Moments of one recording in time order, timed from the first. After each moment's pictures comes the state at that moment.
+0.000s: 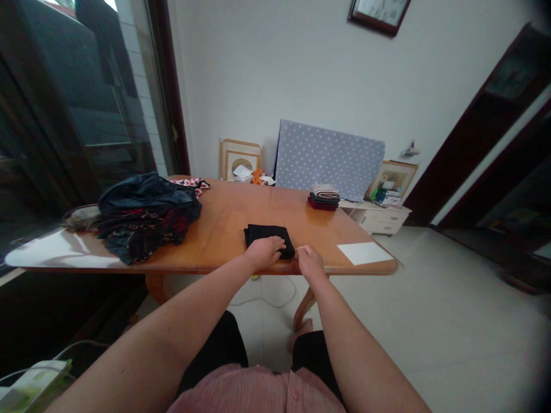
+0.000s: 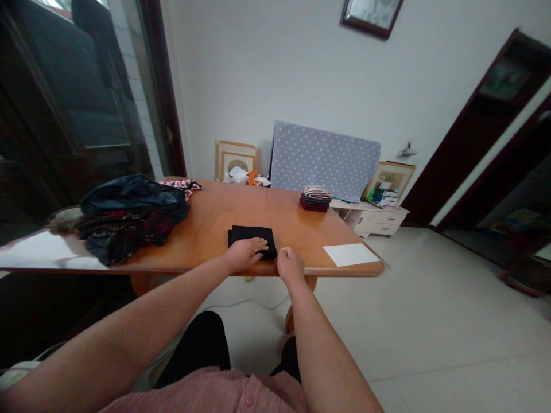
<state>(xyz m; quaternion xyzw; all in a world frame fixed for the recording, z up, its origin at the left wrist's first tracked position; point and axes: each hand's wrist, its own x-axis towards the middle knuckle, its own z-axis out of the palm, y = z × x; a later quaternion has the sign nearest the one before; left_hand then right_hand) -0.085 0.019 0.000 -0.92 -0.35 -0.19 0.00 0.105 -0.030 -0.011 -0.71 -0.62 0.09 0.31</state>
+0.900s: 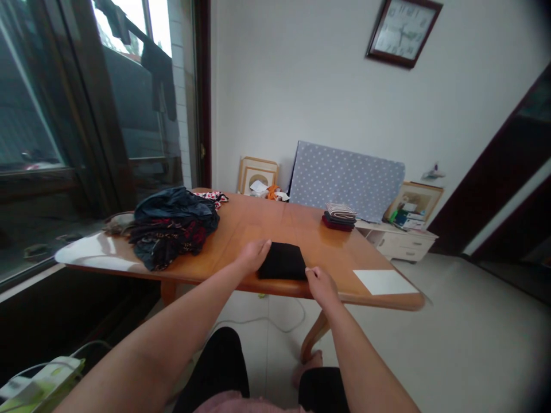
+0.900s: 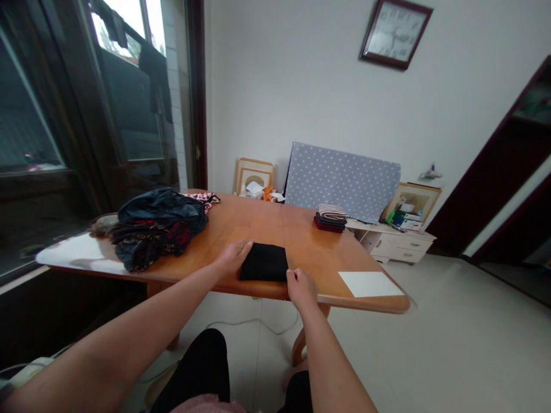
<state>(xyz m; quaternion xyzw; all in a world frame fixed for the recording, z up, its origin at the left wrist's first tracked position) -0.146 0.027 0.025 -0.78 -0.52 -0.34 -0.08 0.109 -0.023 -0.015 -0.71 -0.64 0.09 0.30</state>
